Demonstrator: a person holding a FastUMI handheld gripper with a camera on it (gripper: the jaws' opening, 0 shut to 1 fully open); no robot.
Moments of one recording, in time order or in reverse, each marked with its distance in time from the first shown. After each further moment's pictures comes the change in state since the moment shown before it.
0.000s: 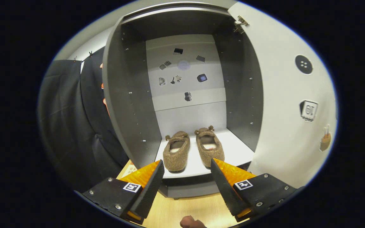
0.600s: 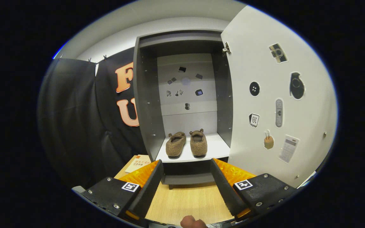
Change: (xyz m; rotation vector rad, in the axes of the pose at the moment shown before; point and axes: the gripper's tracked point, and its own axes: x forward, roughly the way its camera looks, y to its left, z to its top) arm -0.153 -0.038 0.009 -0.060 -0.080 0.076
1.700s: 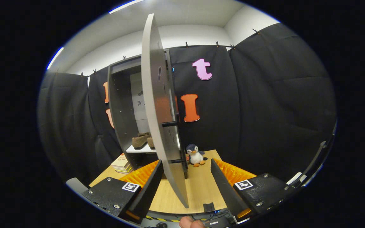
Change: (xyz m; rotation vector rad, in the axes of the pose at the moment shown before) arm -0.133 -0.242 -0.016 0.051 -0.041 -0.086
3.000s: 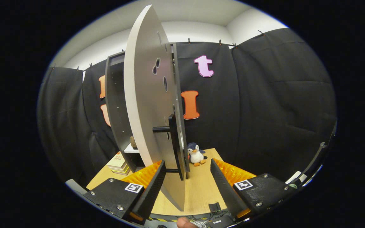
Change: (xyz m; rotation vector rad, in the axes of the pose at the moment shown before) arm 0.028 0.065 -0.004 -0.029 0.038 -0.063
